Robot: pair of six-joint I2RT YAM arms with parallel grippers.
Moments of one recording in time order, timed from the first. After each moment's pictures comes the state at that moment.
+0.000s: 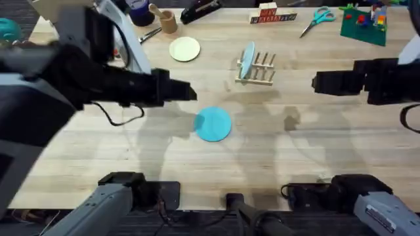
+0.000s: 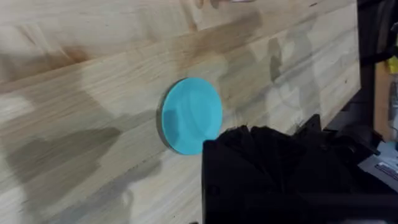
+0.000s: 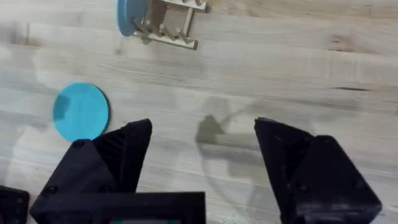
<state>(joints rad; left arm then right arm) 0.00 1.07 0.84 -0.93 0.79 -0.02 0.00 0.87 1.05 -1.11 -0.18 0.00</state>
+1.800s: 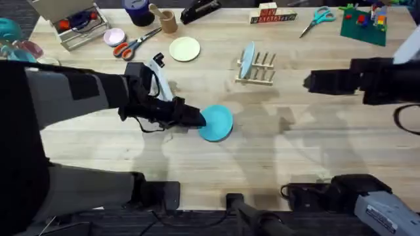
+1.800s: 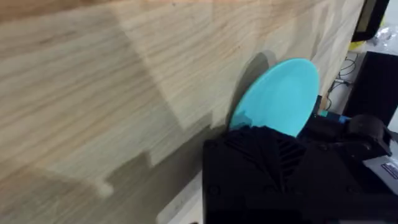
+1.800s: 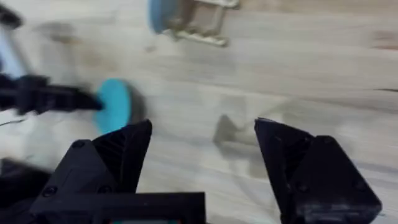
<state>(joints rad) 0.00 1.56 0.59 -0.56 0.92 0.01 0.04 0.88 1.05 -1.11 -0.27 0.06</state>
